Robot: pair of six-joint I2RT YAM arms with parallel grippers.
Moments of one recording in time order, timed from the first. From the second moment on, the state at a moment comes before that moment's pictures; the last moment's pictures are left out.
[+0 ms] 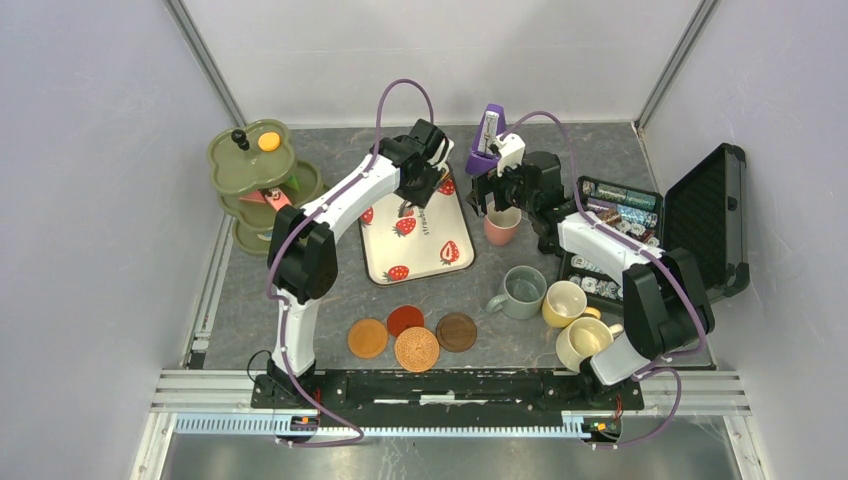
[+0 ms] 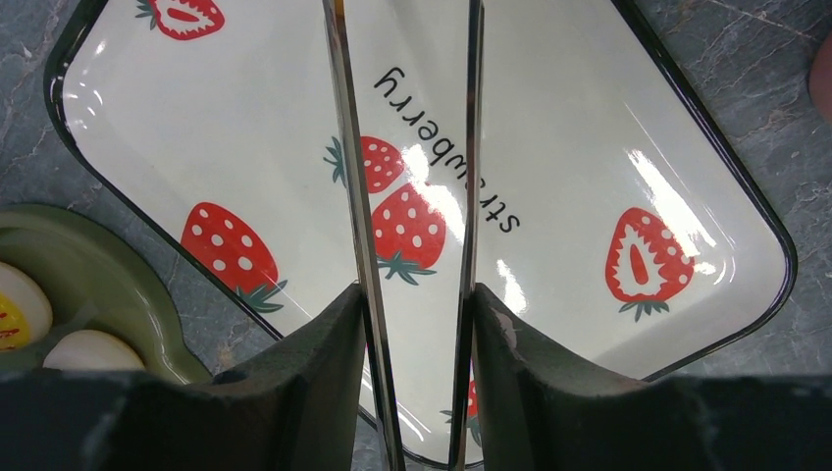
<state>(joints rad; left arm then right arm) -0.59 2.07 1.89 -0.89 -0.16 0.02 0.38 1.57 1.00 0.16 -0.25 -0.03</state>
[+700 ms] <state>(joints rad) -0.63 2.03 1.83 -0.96 -0.23 -0.08 0.38 1.57 1.00 0.16 -0.25 -0.03</state>
